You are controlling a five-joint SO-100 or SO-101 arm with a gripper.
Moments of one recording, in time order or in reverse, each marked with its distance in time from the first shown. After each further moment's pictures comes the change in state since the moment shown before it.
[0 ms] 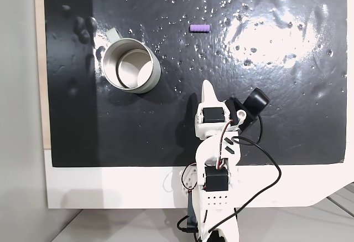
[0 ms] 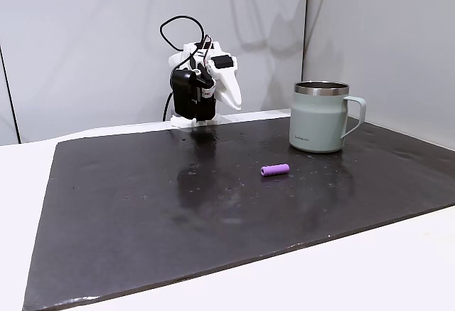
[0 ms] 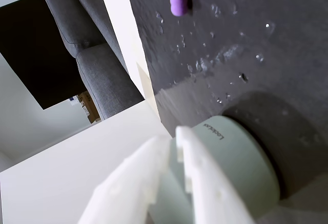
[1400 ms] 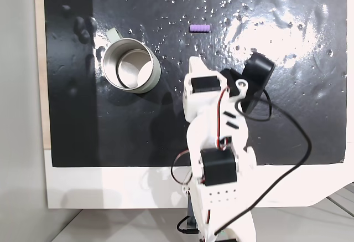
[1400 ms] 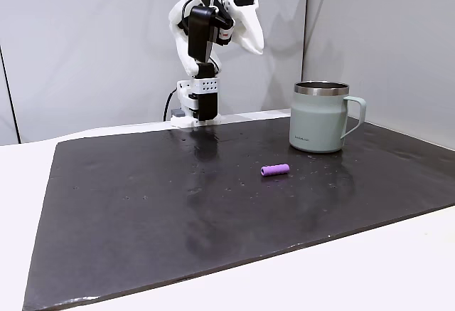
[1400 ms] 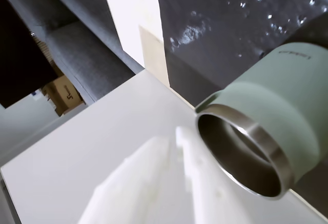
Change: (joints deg) arm -7.8 -56.4 -67.0 21.0 4.0
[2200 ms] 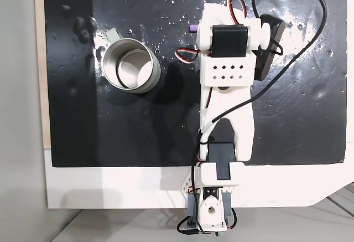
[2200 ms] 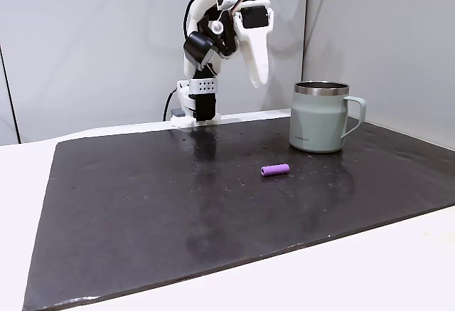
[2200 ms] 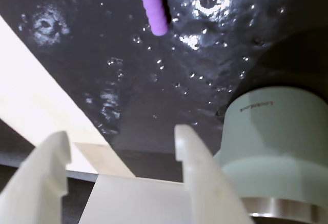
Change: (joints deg) arm 7.2 -65.7 -69.2 38.8 5.6
